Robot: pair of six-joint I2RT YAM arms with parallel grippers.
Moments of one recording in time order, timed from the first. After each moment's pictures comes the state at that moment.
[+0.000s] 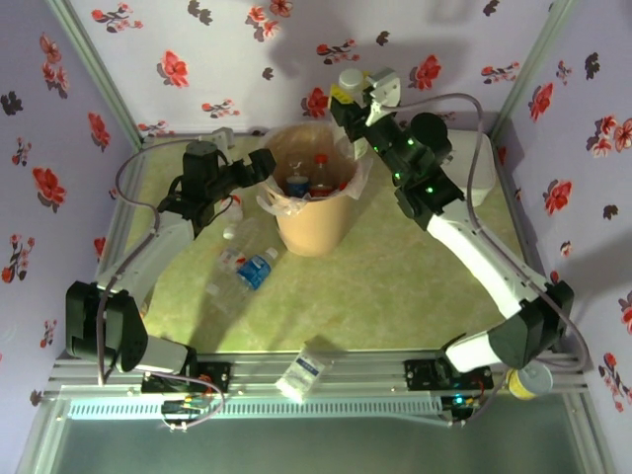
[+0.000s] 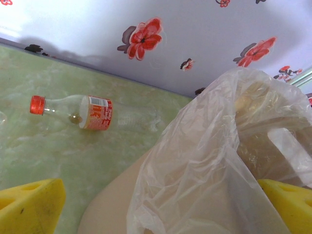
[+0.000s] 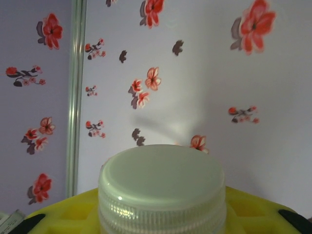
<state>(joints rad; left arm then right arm) -0.34 1.41 1.13 -0.08 0.18 -0.58 0.58 1.44 1.45 0.31 -0.09 -0.09</state>
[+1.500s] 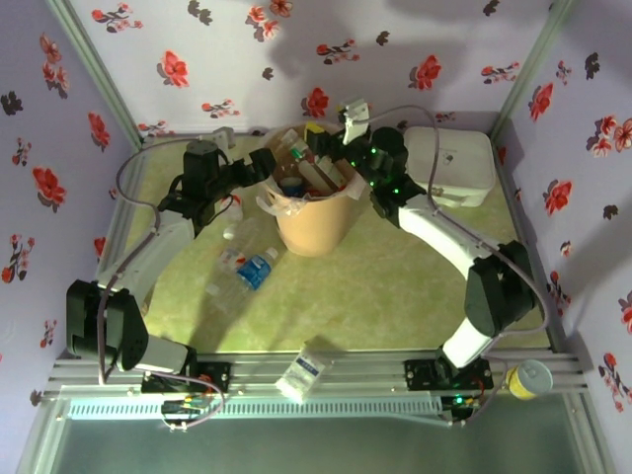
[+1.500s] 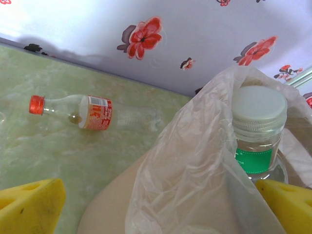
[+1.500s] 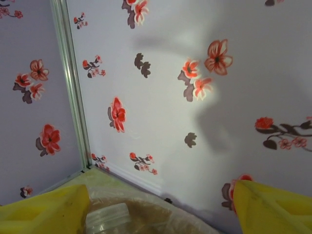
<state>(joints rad) -0.34 1.42 1.14 -0.08 0.19 -0.57 0.56 1.62 1.32 0.43 -0.12 0.01</state>
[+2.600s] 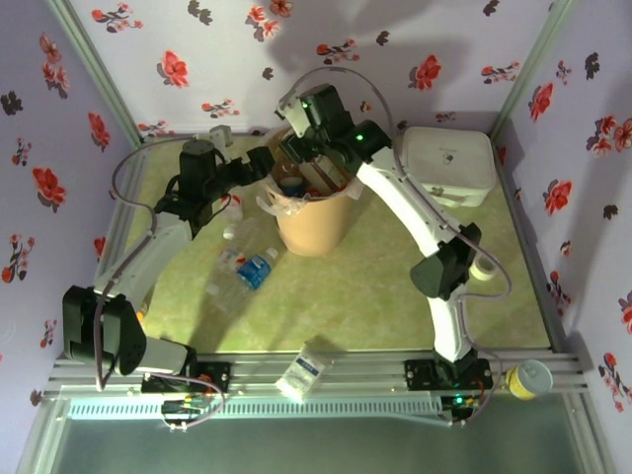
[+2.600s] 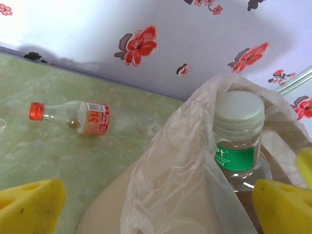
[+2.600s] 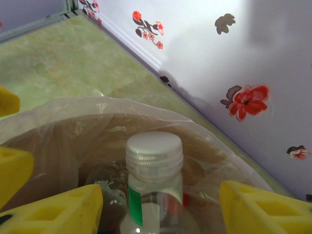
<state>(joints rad) -0.33 1.39 1.14 -0.09 0.19 -0.57 0.71 2.07 2.35 -0.88 0.10 -0.24</state>
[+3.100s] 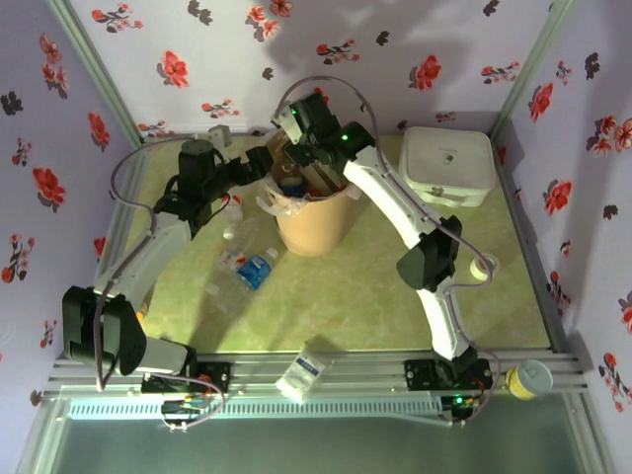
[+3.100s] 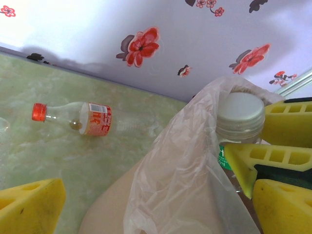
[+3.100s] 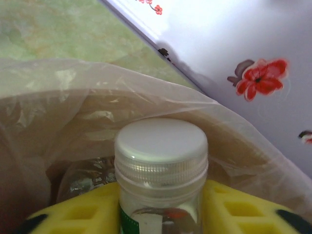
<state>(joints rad) -0.33 1.39 1.14 -0.09 0.19 -0.57 0.71 2.17 2.41 -0.93 0.14 -0.23</state>
